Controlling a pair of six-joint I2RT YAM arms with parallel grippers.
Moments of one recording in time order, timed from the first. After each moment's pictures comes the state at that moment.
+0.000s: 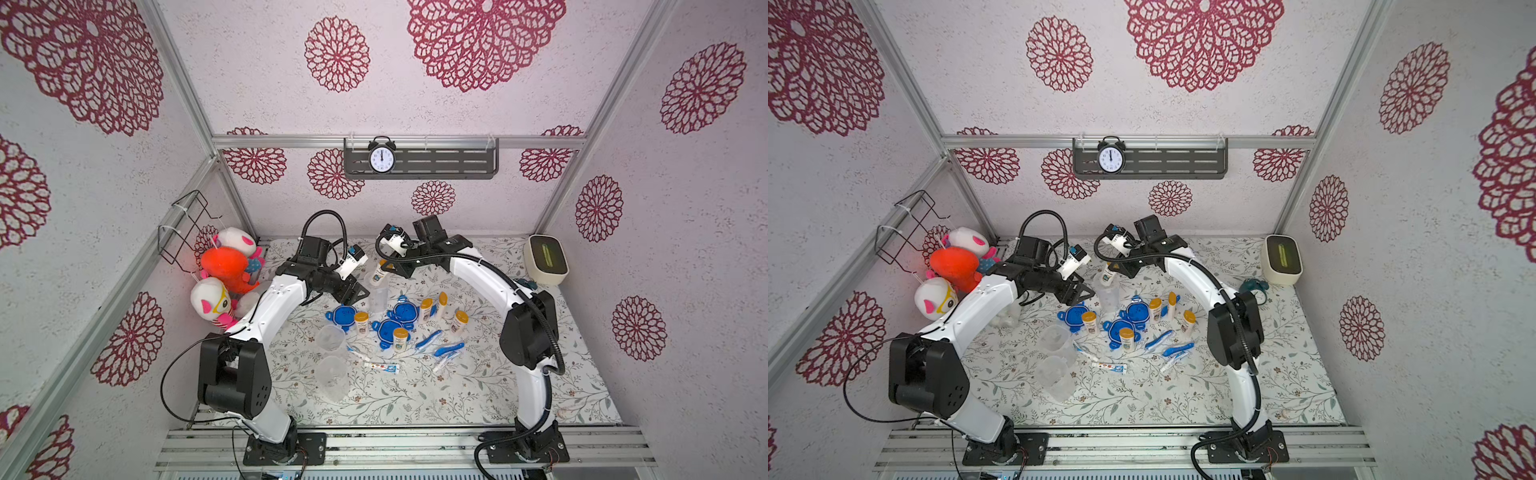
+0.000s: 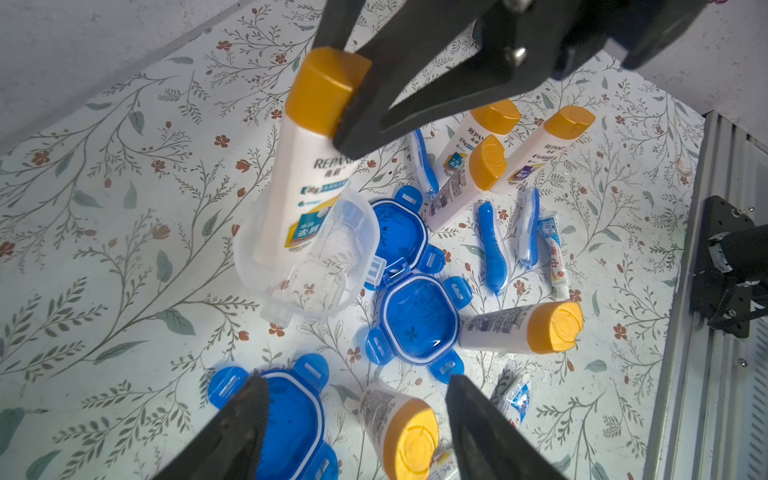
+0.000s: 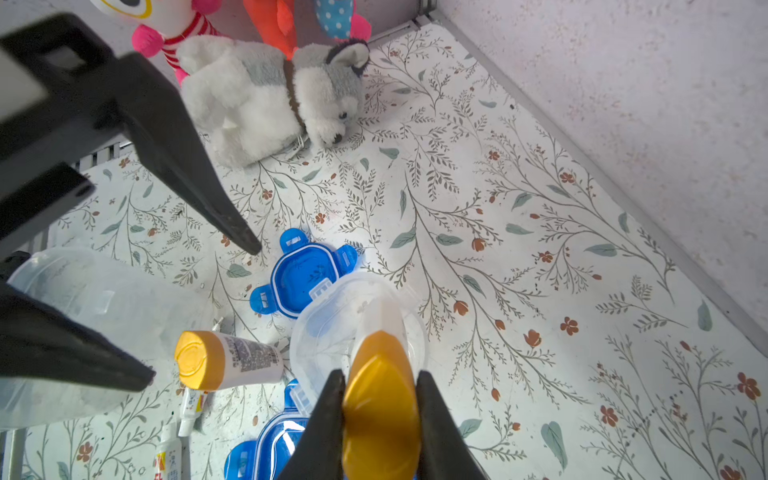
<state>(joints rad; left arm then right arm) -0.22 1.62 1.32 -0.66 0.56 0.47 0.57 2.10 1.99 -0.68 -0.51 -0.35</state>
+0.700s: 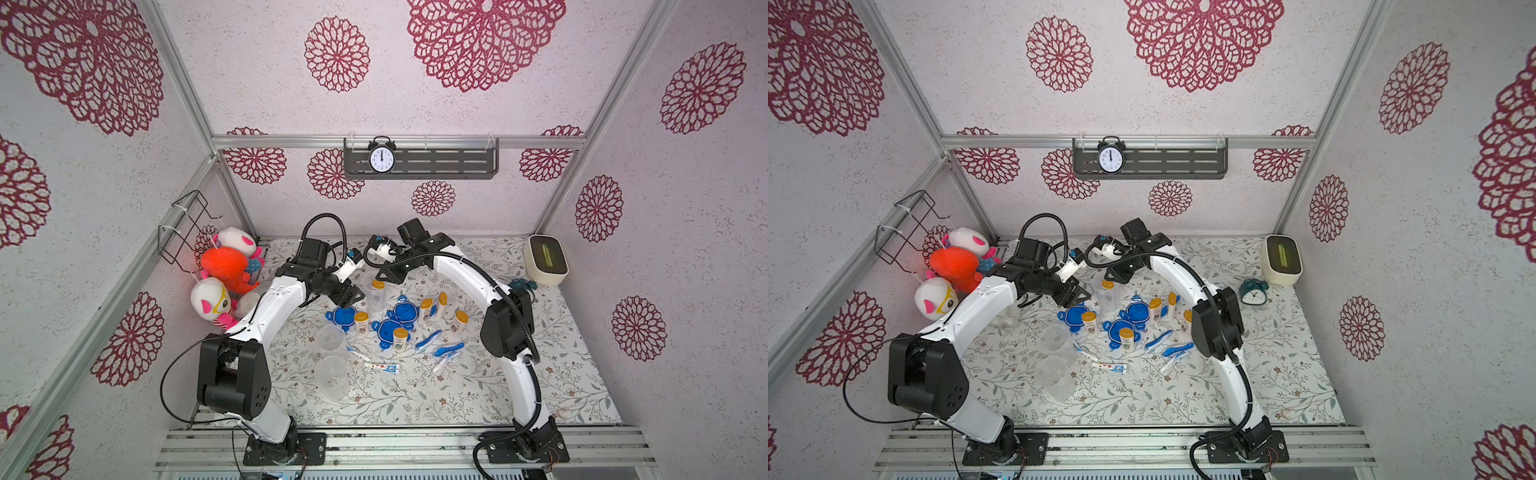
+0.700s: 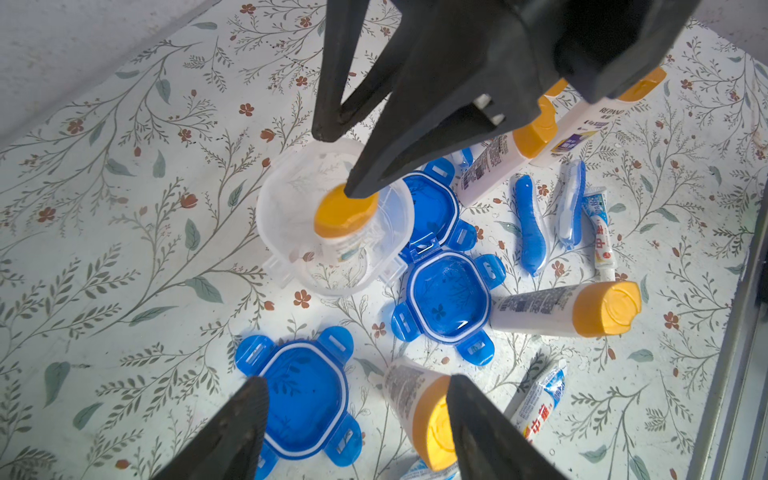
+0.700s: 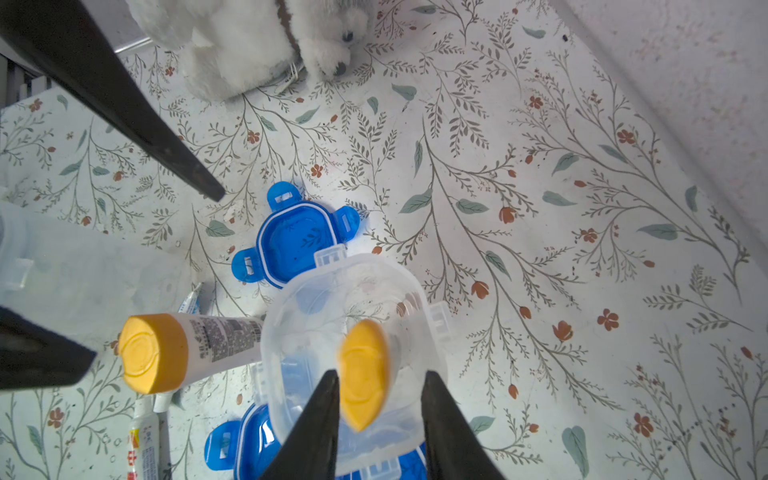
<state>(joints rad) -0.22 1.62 1.31 -0.67 0.48 0.49 0.61 2.24 2.18 -0.86 -0.46 -0.44</state>
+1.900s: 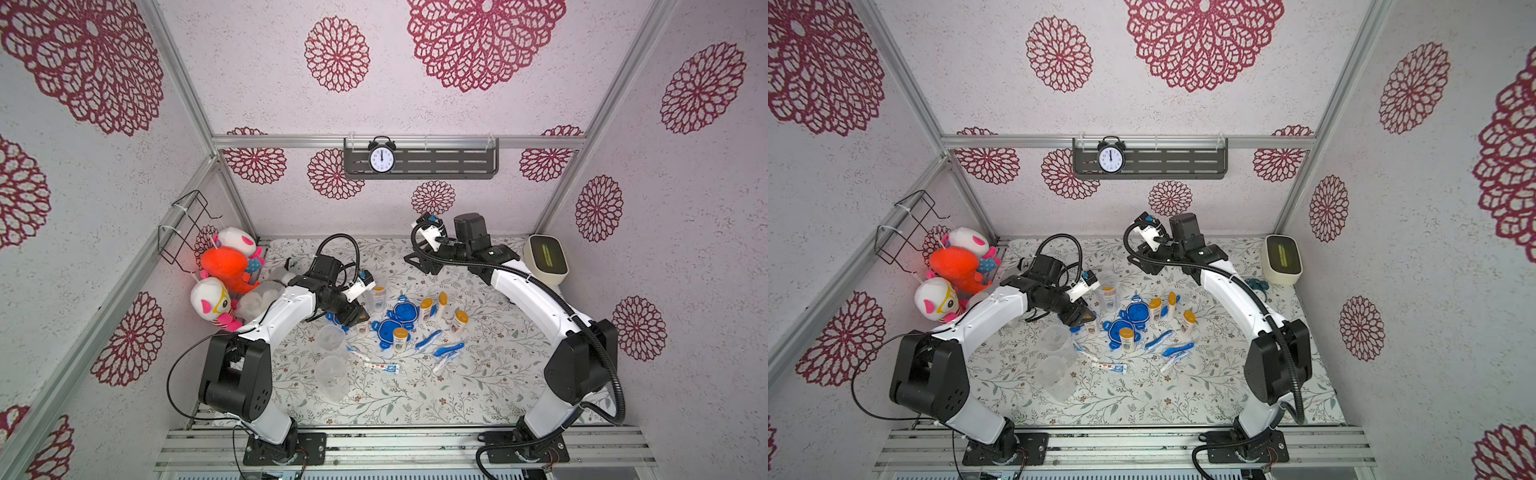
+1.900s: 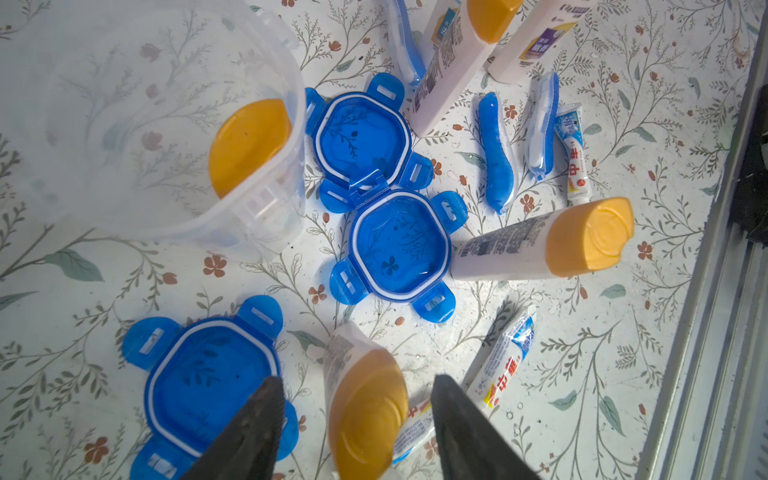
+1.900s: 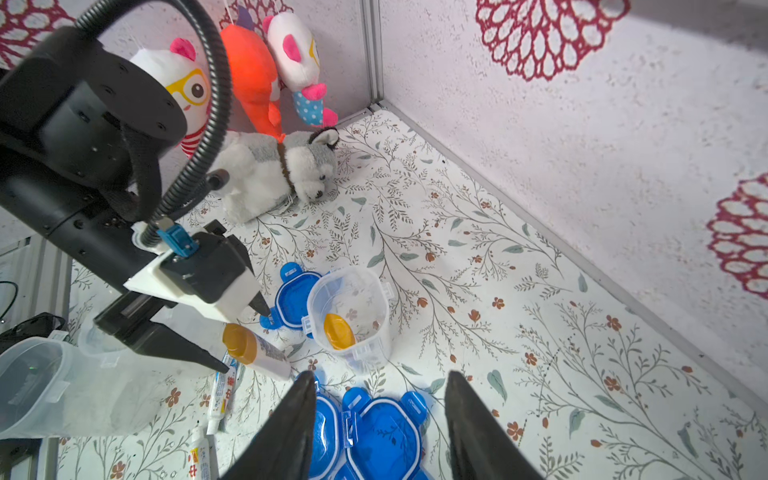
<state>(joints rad) -0.30 1.61 1.18 -0.68 0.47 0.53 0.46 1.70 1.58 -0.43 -0.54 -0.21</state>
